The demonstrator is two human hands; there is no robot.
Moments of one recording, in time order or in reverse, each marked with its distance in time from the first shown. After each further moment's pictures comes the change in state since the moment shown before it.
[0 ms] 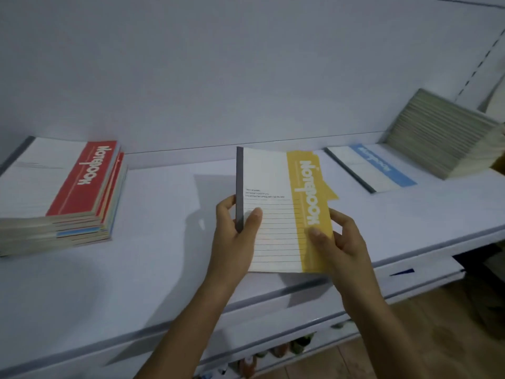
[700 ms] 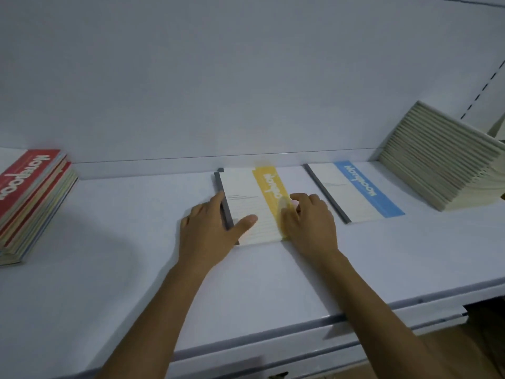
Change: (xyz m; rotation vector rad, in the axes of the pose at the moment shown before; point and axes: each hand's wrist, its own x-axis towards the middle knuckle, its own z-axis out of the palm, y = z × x) left_hand 0.086 -0.022 0.068 0.969 0.035 0.109; right_hand 0.170 0.043 -0.052 -0.995 0.008 -0.270
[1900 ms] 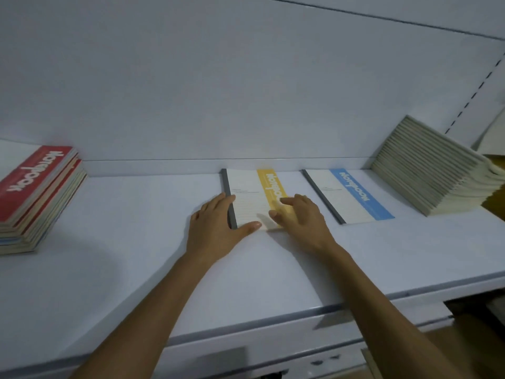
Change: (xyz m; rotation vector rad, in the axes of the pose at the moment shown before) left_hand 0.002 -0.004 0.006 -0.005 -0.030 0.025; right_hand -0.003 -0.007 -0.020 0.246 -0.250 -0.026
